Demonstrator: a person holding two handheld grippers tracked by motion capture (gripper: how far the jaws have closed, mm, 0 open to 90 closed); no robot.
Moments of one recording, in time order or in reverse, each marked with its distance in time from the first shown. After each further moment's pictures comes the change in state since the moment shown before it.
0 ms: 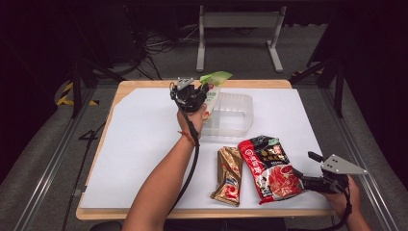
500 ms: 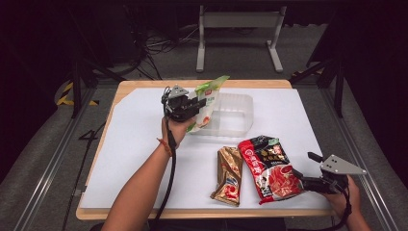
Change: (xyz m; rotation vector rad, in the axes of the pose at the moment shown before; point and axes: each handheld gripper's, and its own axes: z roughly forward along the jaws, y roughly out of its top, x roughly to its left) left arm 0.014 -0.004 -0.030 0.182 -0.153 0.273; right arm 0.001 0.000 0.001 0.012 0.000 -0.003
